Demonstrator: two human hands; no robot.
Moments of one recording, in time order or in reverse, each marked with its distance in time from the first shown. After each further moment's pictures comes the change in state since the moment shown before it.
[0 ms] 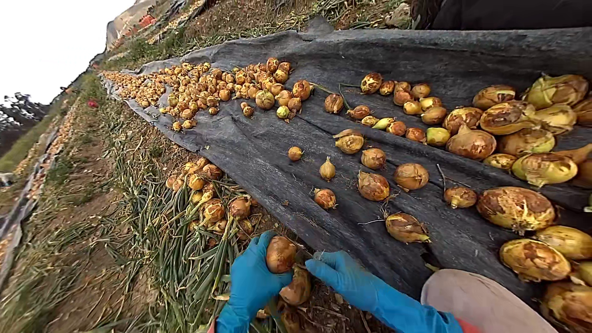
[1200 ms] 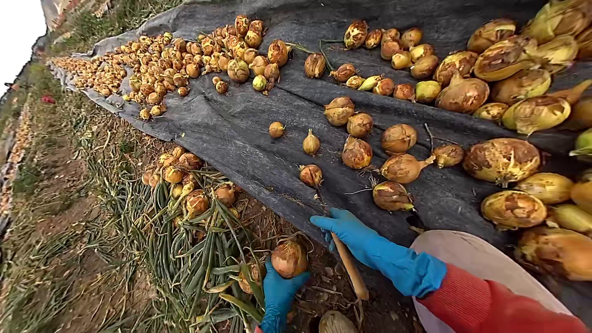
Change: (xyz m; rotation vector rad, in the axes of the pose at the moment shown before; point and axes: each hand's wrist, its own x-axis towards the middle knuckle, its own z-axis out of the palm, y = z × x) left_hand -0.028 -0.084 0.158 -0.363 -0.013 -0.520; right_hand 0.025 0.031 -0.023 0.448 0.305 0.504
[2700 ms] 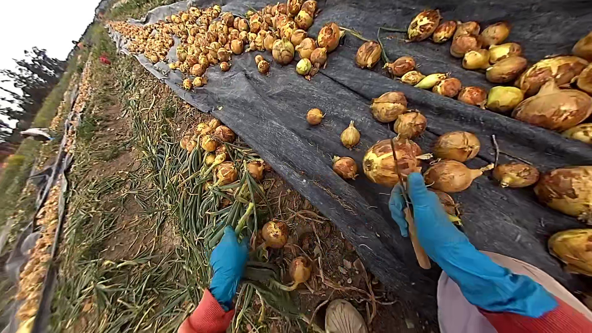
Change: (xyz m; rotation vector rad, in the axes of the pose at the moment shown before) left_hand 0.003 0.054 -0.137 0.768 0.256 -0.196; right_hand -0.015 -0.002 -0.051 -0.050 0.185 -0.481
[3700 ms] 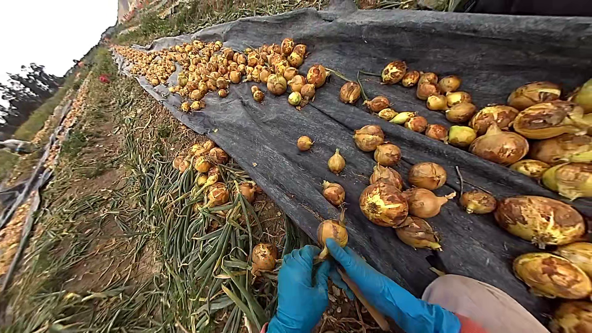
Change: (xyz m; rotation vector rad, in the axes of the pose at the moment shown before) left_hand -0.107 0.105 0.027 -0.703 0.356 0.954; right_hand -0.023 0.009 0.051 0.040 -0.593 0.325
